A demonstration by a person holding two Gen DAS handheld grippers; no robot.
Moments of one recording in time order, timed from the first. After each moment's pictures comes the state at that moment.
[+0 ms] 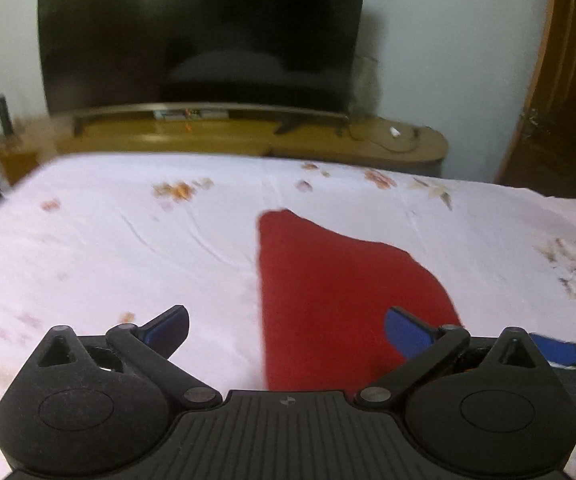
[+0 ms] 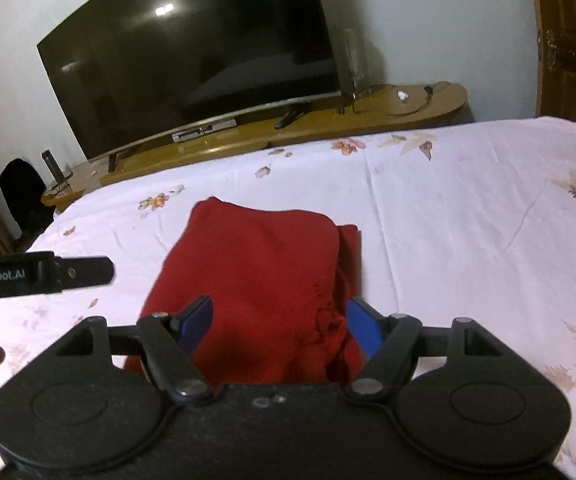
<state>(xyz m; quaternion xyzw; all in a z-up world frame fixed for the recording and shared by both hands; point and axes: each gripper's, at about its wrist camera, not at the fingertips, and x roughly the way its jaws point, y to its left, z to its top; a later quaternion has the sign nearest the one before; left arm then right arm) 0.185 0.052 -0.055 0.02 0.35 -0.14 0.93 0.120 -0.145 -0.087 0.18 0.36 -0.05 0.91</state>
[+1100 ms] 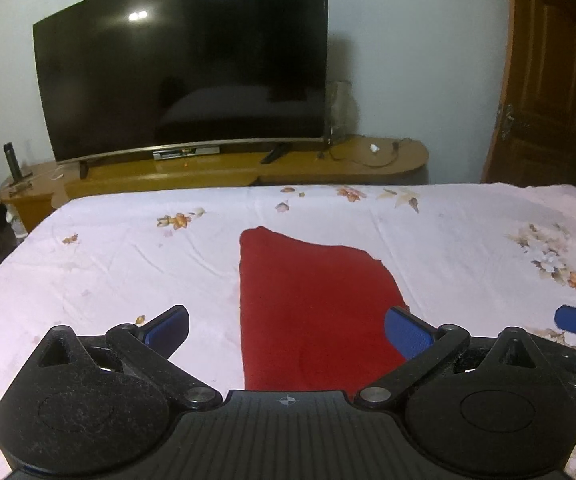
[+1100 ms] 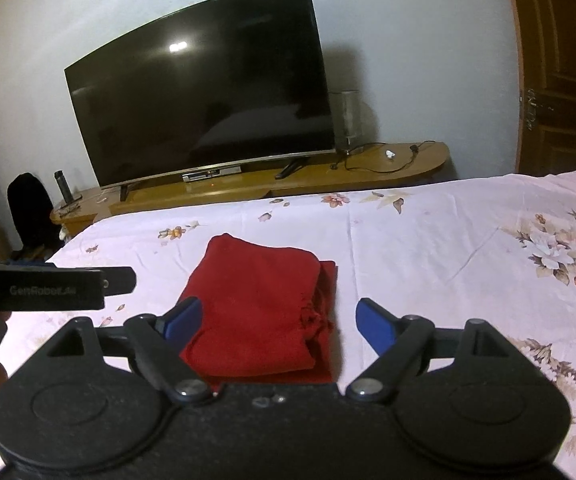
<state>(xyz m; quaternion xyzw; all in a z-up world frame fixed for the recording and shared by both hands) 0.095 0.024 -0.011 0.05 0.31 -0.14 0.94 0.029 -0.140 -0.024 0.14 0.30 -0.06 0.94</state>
